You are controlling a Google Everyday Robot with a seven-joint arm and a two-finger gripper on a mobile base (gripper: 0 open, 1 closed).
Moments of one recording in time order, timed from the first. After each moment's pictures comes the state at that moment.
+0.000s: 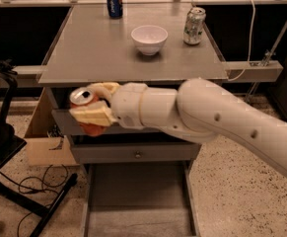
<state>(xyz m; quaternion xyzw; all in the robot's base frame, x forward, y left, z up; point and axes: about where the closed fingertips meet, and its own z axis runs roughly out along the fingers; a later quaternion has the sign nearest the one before) 0.500 0.128 0.886 -0.46 0.61 0.34 0.54</state>
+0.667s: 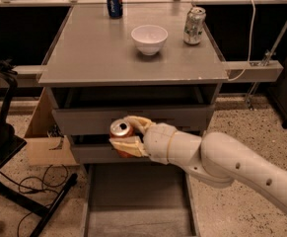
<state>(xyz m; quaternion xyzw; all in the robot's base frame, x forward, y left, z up) 0.500 0.054 0.767 -0.43 0.64 0.29 0.57</state>
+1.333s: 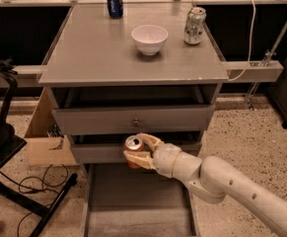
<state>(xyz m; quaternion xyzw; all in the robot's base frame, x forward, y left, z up) 0.534 0.018 0.651 -0.37 0.65 0.30 0.59</state>
